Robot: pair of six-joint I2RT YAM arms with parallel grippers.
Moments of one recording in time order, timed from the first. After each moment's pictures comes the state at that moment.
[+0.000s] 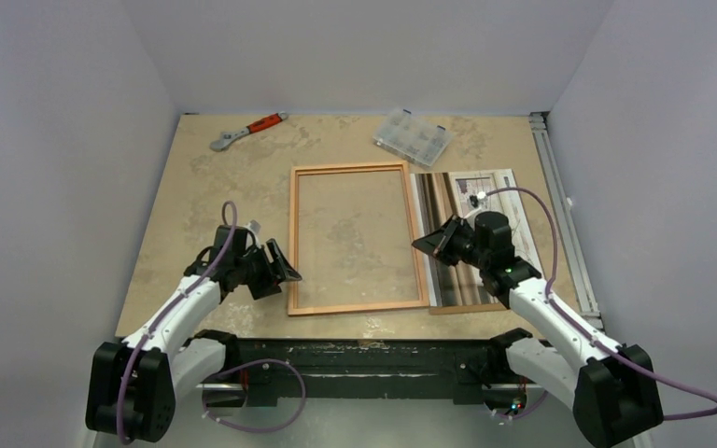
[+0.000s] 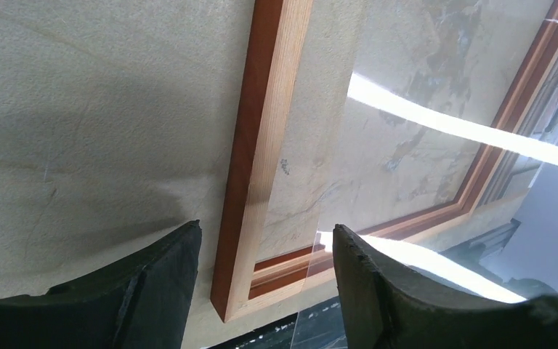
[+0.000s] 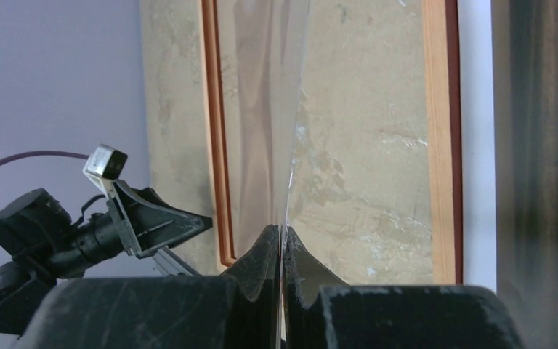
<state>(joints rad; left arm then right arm) -0.17 1.00 0.43 -0.43 0.38 -0.70 0.34 0.97 0.48 0.01 -0.33 0.95</state>
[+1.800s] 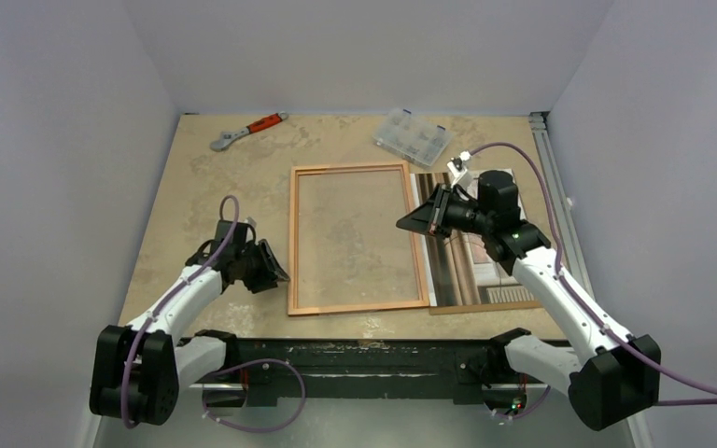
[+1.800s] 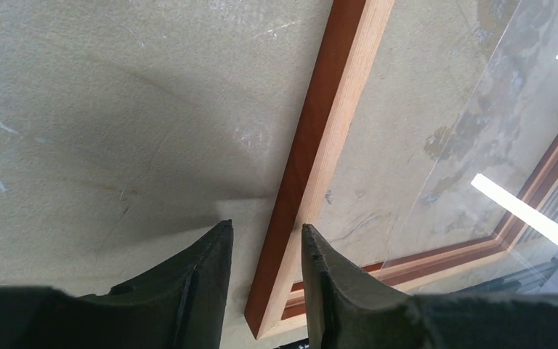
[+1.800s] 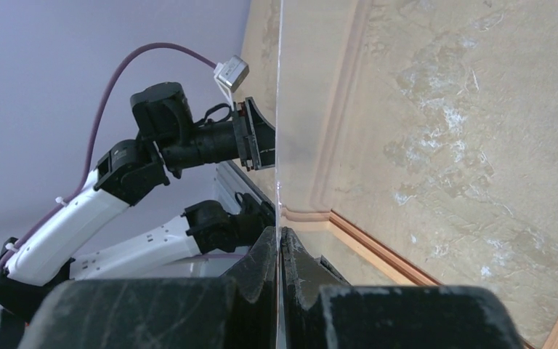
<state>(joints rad) -0.14 1.07 0.48 -0.47 0.28 -0.65 0.35 1.06 0.83 -0.20 -0.67 0.83</state>
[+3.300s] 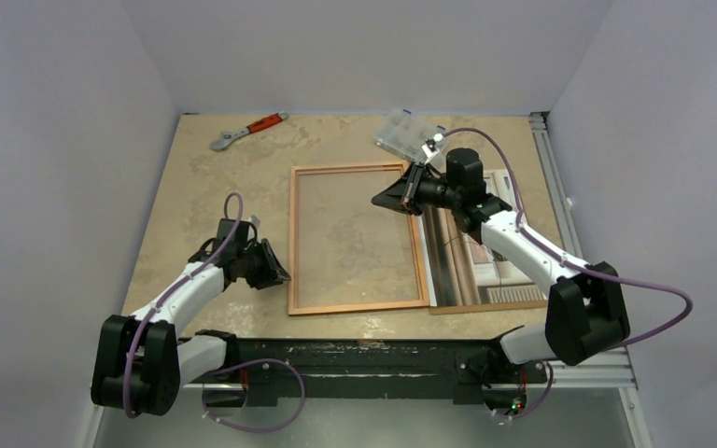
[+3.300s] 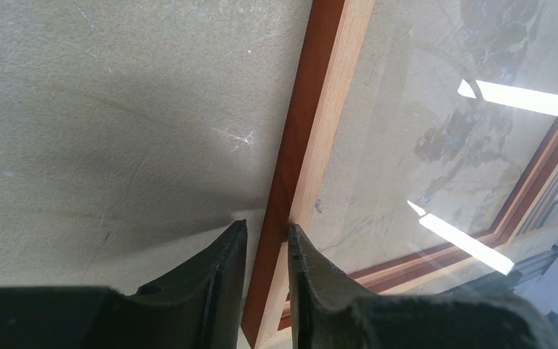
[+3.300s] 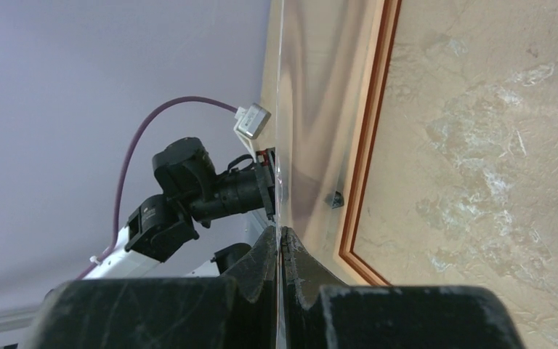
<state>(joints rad) -0.14 1.14 0.48 -0.40 0.31 -0.62 0.41 1.39 0.96 0.07 -0.65 1.03</state>
